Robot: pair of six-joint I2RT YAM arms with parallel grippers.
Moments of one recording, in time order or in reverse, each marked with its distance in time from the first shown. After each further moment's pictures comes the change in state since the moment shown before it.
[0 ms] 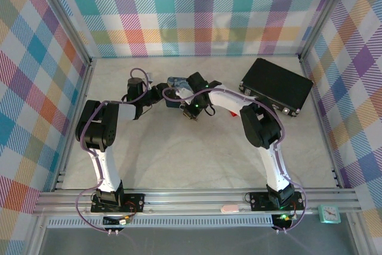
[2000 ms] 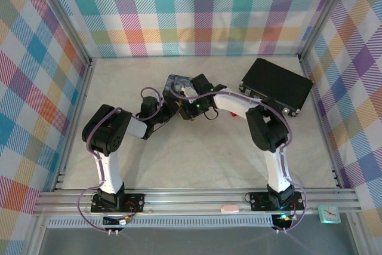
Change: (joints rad) left arm -0.183 -0.022 -0.265 0.290 -0.207 -0.293; right arm -0.010 -0.136 -0.177 0.139 -0.113 0.400
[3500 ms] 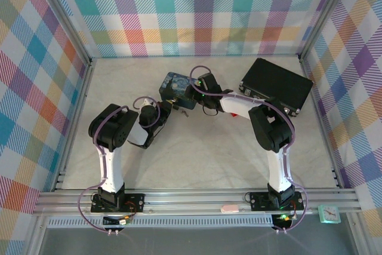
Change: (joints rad) left arm -0.014 0.087 -0.118 0.343 -0.320 -0.217; right arm -0.060 0.000 -0.127 0.414 0.364 0.769
